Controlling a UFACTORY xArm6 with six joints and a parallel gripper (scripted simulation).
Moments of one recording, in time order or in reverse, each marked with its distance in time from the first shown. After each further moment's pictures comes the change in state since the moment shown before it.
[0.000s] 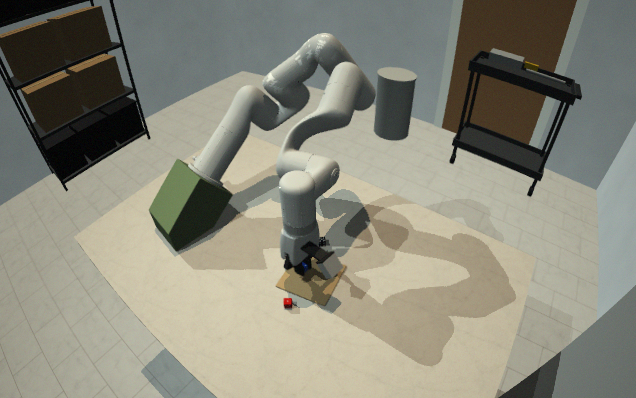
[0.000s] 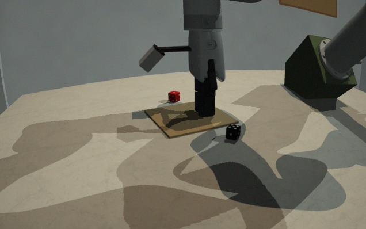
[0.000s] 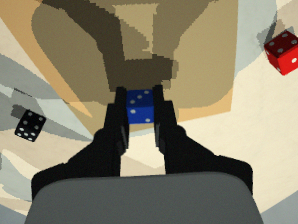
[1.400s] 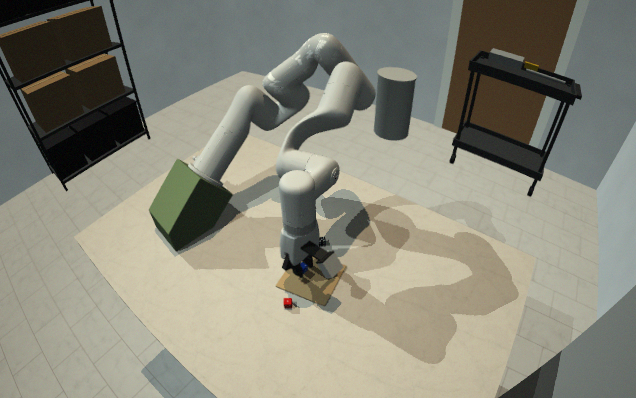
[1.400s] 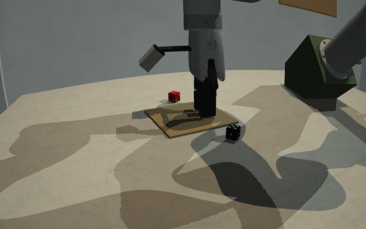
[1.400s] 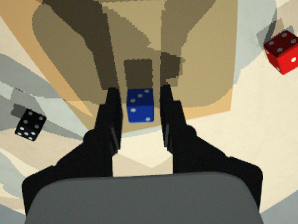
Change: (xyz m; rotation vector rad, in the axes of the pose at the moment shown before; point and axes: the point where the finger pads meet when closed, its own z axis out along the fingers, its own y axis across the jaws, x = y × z) arm 0.000 0.000 -0.001 0.000 0.000 0.000
